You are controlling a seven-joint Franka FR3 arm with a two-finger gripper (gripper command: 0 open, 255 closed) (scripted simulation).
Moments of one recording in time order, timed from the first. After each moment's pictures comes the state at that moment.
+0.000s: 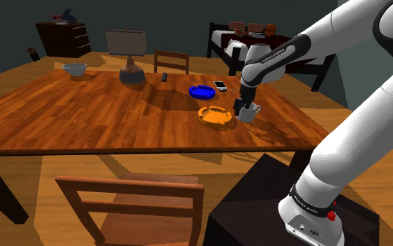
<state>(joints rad) -0.12 -0.22 -0.30 -2.50 -0.15 2.36 -0.26</state>
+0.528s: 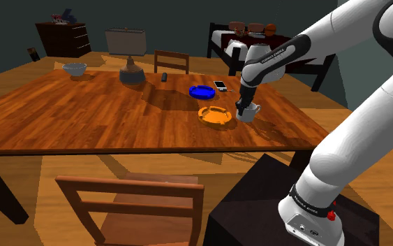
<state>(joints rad) -0.12 -0.22 -0.30 -2.50 -0.15 2.36 -0.26</state>
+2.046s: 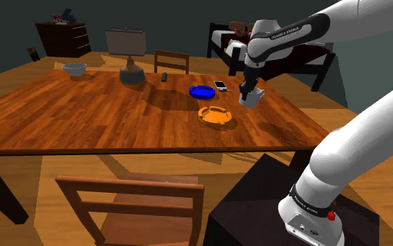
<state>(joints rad) -0.12 -0.33 -0.28 -2.36 -0.15 2.11 -0.25</state>
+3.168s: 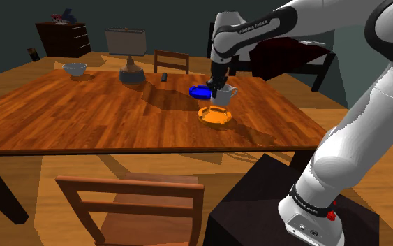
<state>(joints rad) 0.00 -0.14 -0.11 -2.14 -0.09 2.06 -0.01</state>
